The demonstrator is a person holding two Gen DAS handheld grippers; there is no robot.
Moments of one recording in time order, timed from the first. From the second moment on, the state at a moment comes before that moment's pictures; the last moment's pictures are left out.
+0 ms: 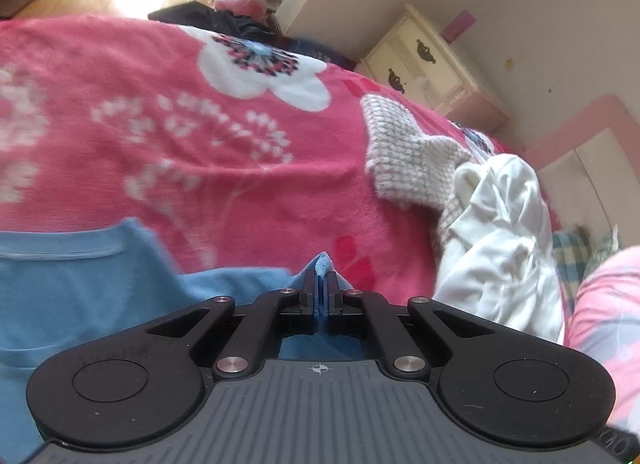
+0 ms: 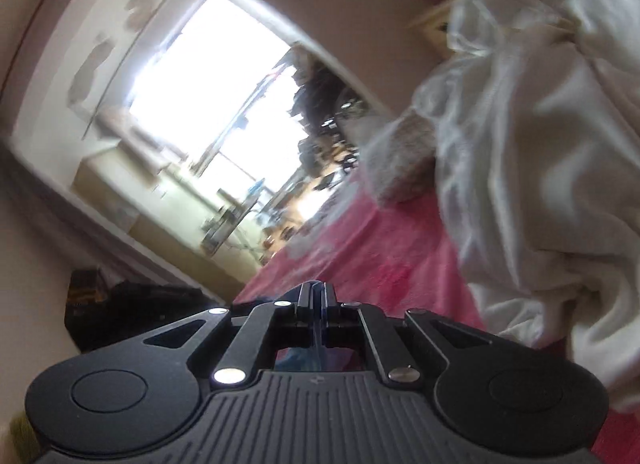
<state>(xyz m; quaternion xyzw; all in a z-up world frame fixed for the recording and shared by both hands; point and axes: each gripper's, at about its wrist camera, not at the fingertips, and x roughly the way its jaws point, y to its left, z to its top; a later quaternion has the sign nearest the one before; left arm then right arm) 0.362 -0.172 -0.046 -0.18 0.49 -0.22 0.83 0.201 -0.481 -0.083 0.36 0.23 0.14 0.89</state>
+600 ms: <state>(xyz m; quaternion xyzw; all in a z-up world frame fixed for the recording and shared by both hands) 0.312 -0.083 -0.079 0.00 0.49 -0.16 0.86 0.140 -0.319 -0.103 -0.01 0.36 0.28 0.89</state>
